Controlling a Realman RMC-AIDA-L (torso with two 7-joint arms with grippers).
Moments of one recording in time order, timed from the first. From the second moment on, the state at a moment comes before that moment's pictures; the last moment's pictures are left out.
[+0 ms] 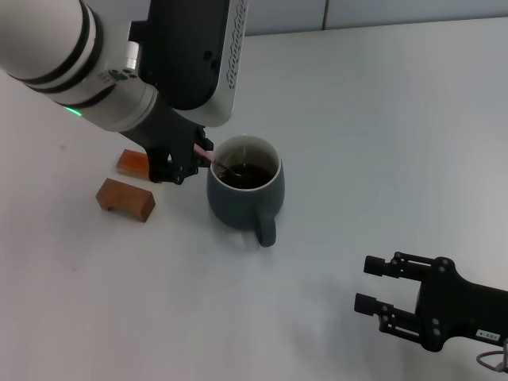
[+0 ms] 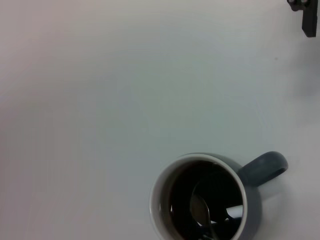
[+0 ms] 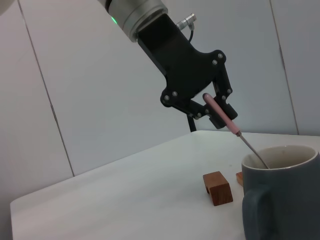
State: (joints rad) left arm -0.70 -2.08 1.58 1.63 2.62 1.66 -1.92; right arm 0.32 2.08 -0.31 -0.30 -2.25 -1.74 0.81
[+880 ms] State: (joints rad) left arm -0.72 -2.08 1.64 1.61 2.60 1.62 -1.93; right arm 0.32 2.08 -0.31 -0.30 -2.25 -1.74 0.81
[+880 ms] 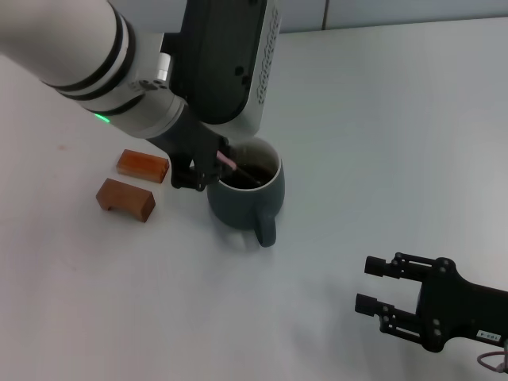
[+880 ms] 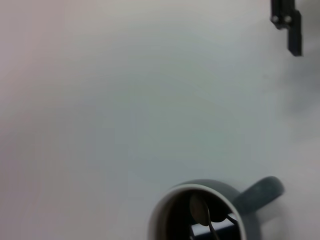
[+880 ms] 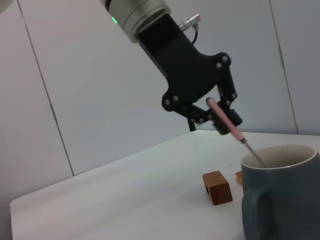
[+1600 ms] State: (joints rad) left arm -0.74 -2.08 1.63 1.57 2.67 1.66 -1.95; right arm 0.32 2.08 -0.32 -0.29 -2.26 -1.74 0.81
